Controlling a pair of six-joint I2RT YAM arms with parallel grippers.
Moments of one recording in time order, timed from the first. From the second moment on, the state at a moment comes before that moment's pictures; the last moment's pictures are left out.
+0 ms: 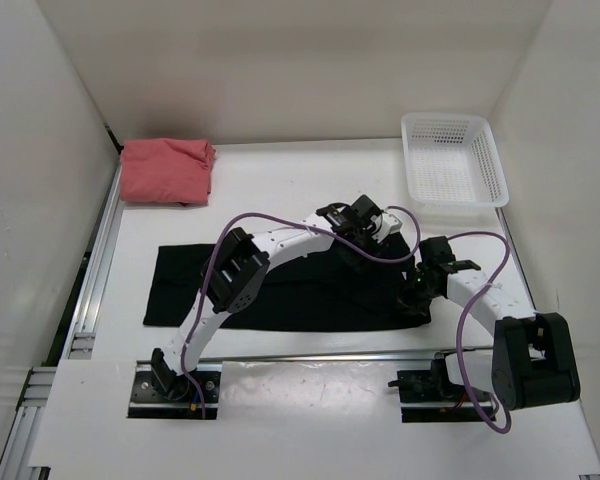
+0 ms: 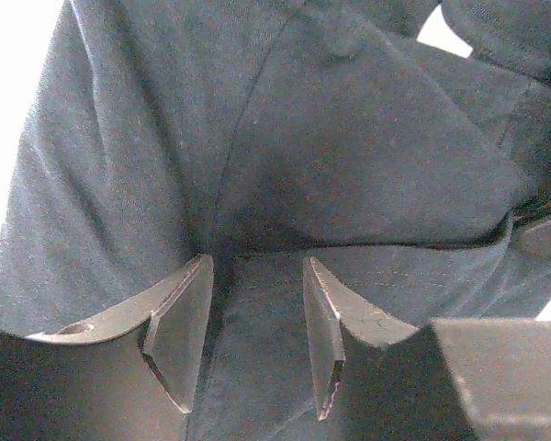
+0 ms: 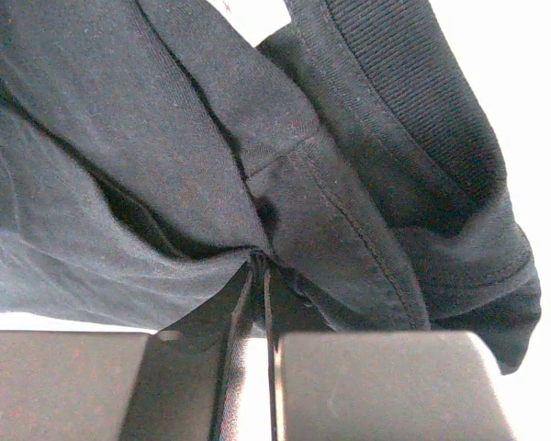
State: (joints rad) left arm -0.93 2.30 1.90 -0.62 0.18 0.00; right arm 0.18 1.23 0.54 -0.59 -0.23 0.64
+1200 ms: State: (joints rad) left arm -0.96 1.95 1.54 -0.67 0.21 0.00; right arm 0.16 1.07 0.54 -0.68 -0.22 0.57
